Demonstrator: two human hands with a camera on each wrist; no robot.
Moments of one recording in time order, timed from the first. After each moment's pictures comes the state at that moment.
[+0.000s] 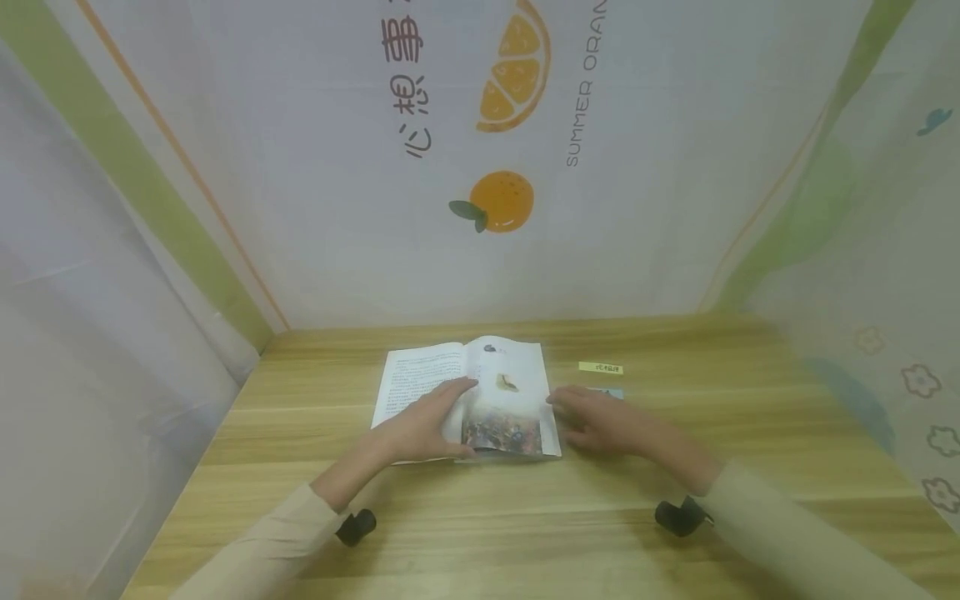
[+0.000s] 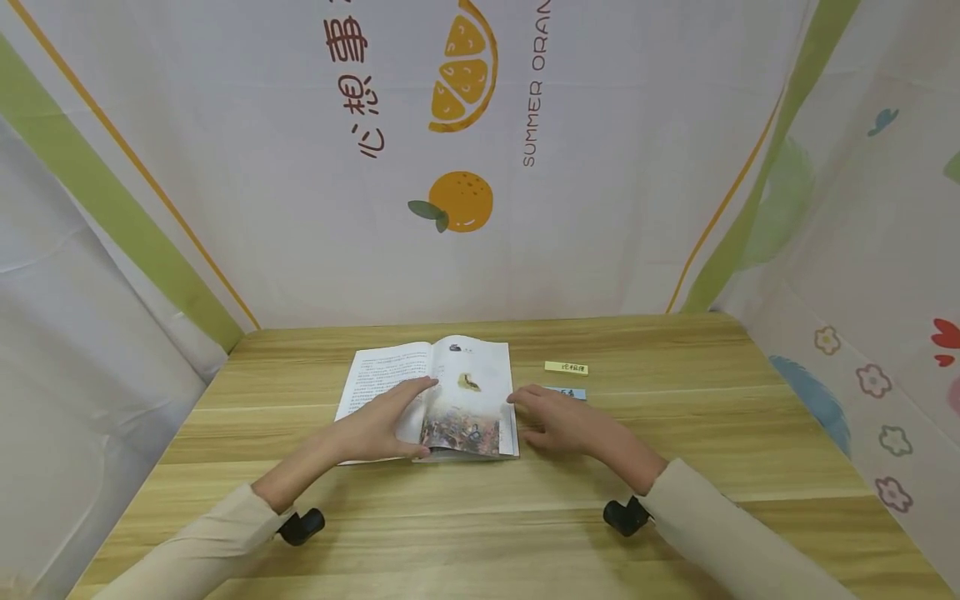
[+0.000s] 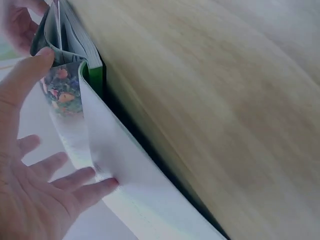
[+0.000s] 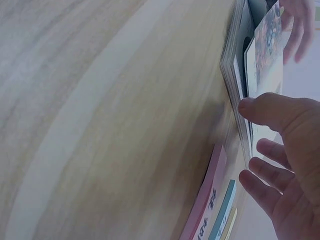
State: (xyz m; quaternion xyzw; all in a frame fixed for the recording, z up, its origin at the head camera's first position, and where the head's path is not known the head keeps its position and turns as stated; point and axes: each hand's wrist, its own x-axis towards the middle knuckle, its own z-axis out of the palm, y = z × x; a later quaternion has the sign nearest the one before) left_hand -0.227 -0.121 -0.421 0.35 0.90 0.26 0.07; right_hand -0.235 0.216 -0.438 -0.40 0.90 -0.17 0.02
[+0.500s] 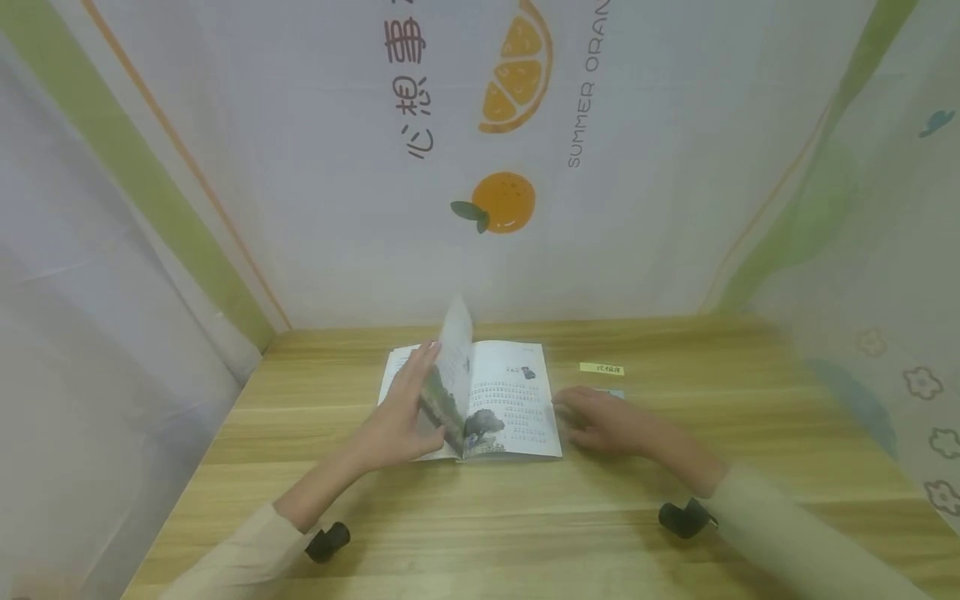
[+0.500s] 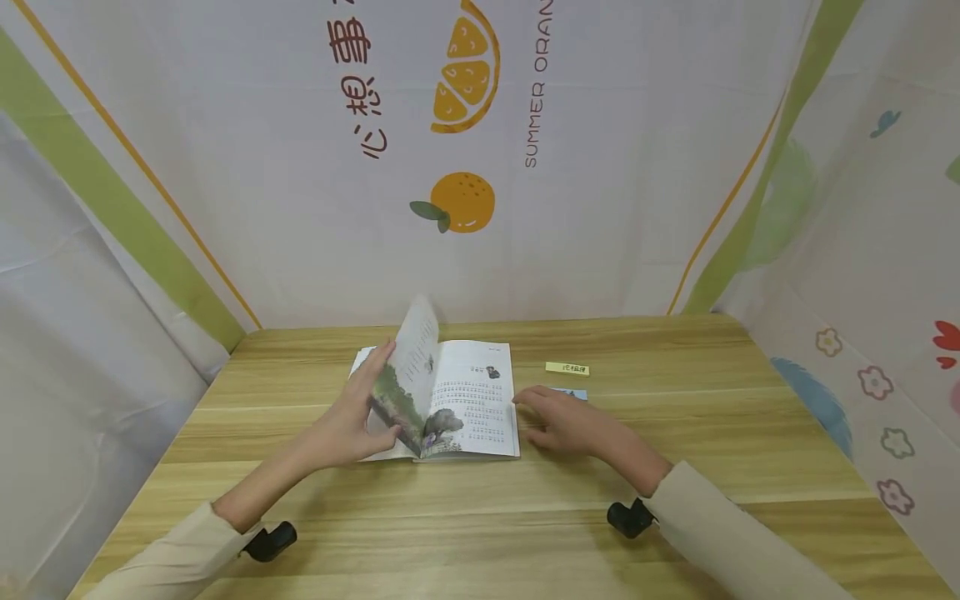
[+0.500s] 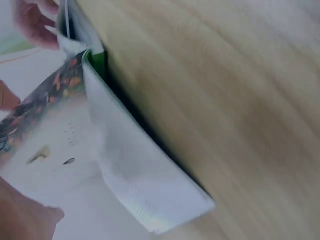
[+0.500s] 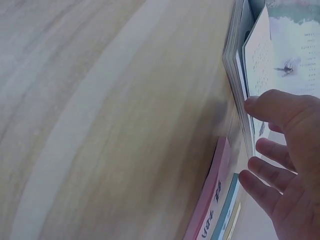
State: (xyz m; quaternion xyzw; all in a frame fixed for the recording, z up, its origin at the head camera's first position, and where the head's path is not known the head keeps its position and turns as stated) left_hand -0.217 -0.148 -0.416 0.34 0.88 0.32 -0.10; right_hand -0.235 0.220 -0.442 -0.38 0.90 -0.19 0.03
